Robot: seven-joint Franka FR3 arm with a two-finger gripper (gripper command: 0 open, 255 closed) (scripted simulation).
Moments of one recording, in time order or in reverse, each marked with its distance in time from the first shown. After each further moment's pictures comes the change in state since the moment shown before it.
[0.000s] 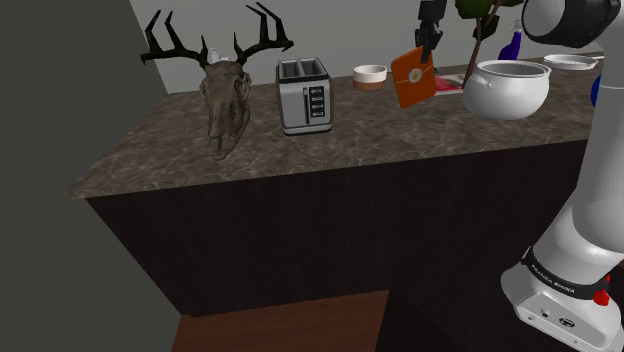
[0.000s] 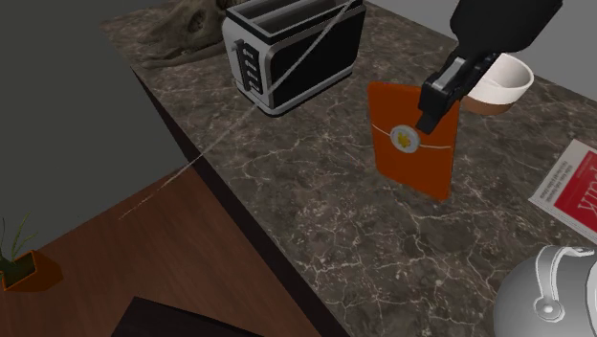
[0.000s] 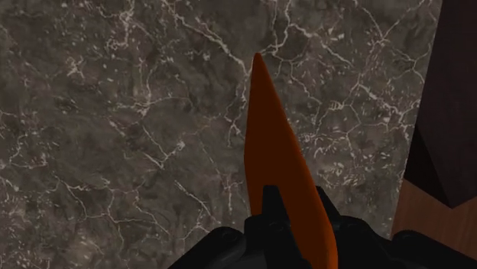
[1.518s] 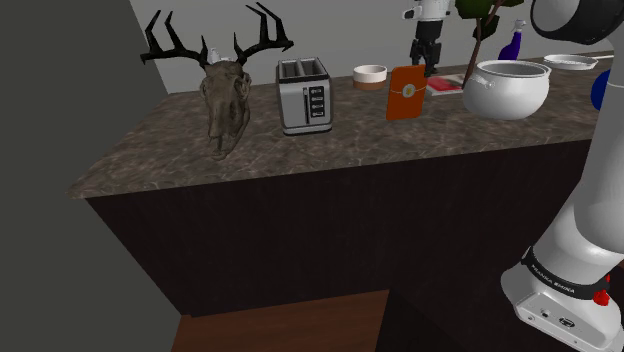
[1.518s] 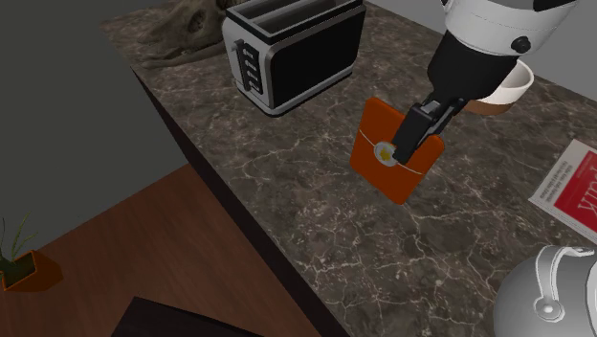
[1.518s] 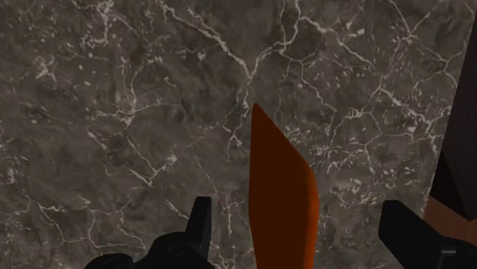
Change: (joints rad) arm 0.032 -0.041 0.003 -0.191 -0.022 0.154 0.003
